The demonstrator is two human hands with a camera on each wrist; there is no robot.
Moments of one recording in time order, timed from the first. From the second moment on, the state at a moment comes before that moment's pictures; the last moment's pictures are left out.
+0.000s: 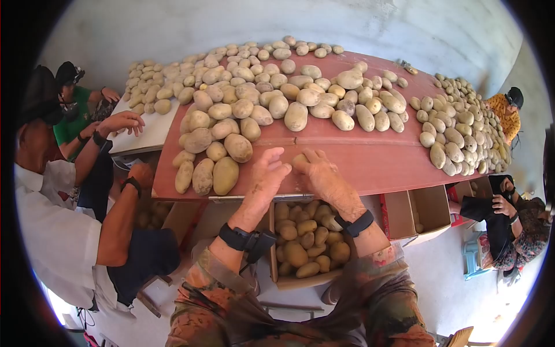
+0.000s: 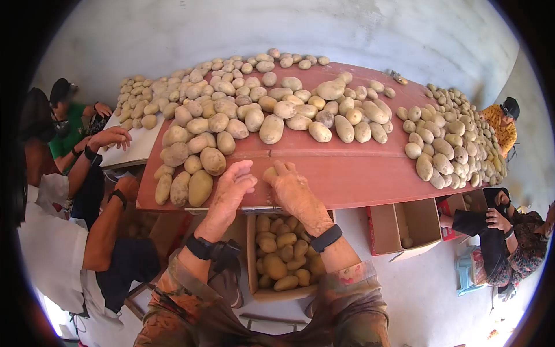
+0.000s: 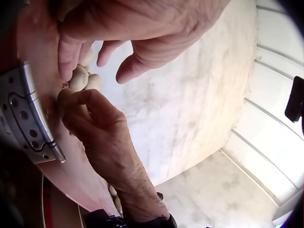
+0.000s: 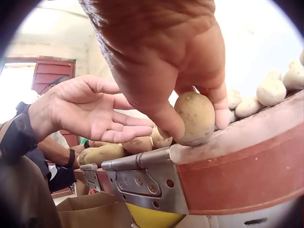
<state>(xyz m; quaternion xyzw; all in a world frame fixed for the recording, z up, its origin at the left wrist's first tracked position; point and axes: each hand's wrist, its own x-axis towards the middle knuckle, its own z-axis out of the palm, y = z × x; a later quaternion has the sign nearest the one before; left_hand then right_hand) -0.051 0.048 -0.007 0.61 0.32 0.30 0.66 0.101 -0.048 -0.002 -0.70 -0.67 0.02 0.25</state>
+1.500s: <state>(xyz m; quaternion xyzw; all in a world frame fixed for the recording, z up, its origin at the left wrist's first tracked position) -0.093 0.084 0.007 0.57 0.40 0.47 0.54 0.112 -0.065 0.029 -0.66 -0.67 0.31 0.14</state>
